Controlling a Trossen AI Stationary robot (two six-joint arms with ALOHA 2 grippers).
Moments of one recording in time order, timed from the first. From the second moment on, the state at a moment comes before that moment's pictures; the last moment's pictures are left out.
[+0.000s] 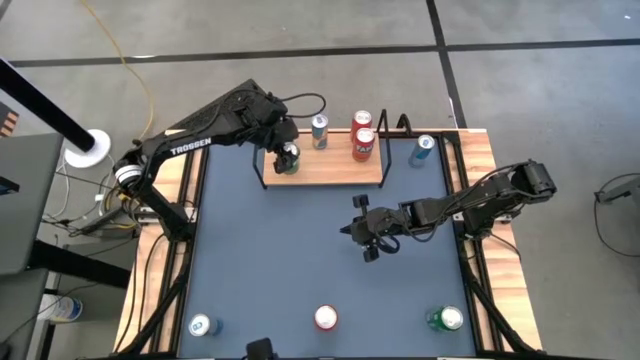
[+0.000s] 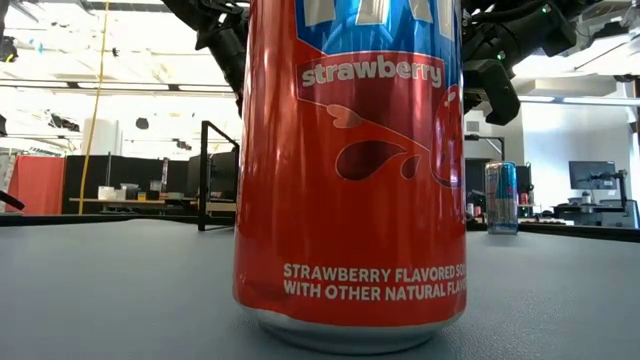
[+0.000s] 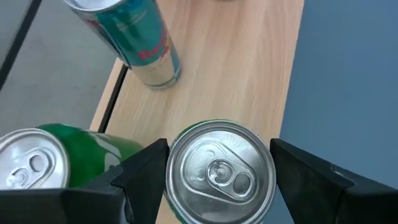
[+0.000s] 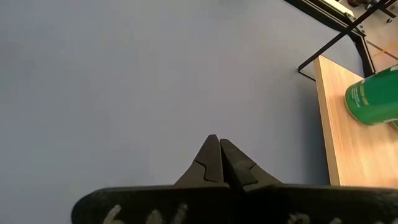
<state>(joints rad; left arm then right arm) 0.60 1.59 1.33 -0.59 0.10 0.29 0.17 1.46 0.77 0.06 0.23 -0.31</state>
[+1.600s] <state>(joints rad) 0.59 1.37 1.40 -0.68 -0.01 0.27 0.14 1.46 0.77 0.20 0.23 -0.37</state>
